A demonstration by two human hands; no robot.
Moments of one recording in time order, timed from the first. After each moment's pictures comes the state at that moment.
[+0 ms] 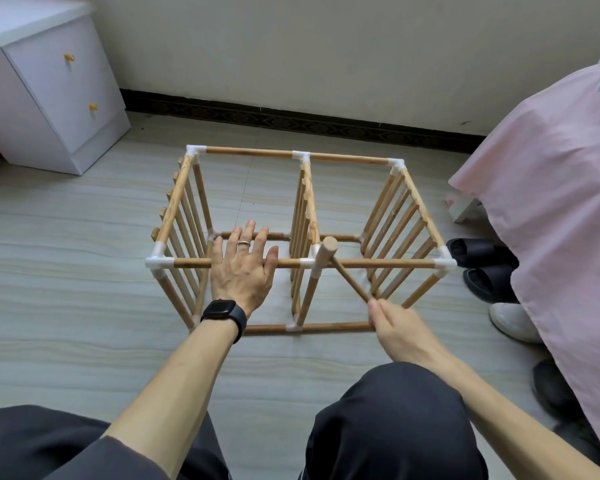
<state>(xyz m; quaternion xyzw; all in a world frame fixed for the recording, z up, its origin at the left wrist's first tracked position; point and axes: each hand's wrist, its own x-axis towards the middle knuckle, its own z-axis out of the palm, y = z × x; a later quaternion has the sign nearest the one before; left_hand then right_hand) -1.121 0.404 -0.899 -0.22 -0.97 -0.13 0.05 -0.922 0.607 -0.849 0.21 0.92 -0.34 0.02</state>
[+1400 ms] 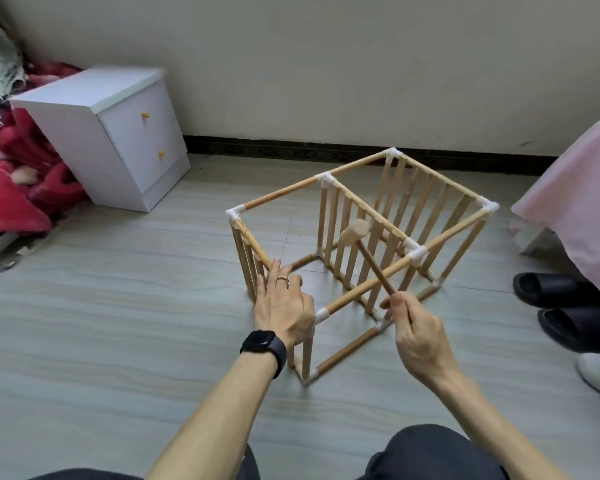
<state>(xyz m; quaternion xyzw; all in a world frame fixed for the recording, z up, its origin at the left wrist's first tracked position) -1.133 0.396 -0.878 -0.21 -0.96 -0.19 -0.03 -1.003 0.586 -0.873 0.11 0.87 -0.43 -0.22</state>
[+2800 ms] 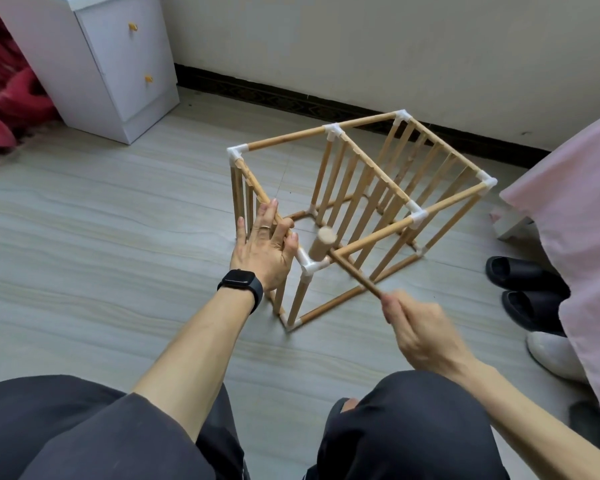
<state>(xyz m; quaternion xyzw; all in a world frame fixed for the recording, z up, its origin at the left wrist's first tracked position) -1.149 0.374 -0.907 -0.22 -0.96 -0.19 -0.02 -0.950 0.587 -0.848 0.02 0.96 -0.28 -0.07</state>
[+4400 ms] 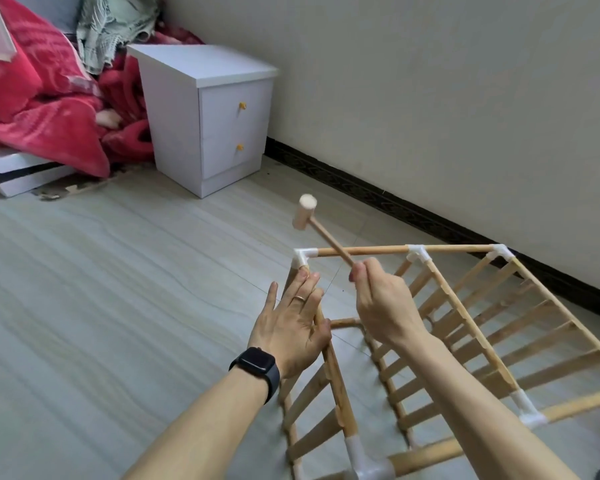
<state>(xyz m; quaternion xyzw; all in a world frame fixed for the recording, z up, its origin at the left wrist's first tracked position) -1.266 0.358 -0.913 -0.18 -0.96 -0.19 0.03 -1.281 0.524 -0.828 -0.11 0.94 -0.29 -0.13</state>
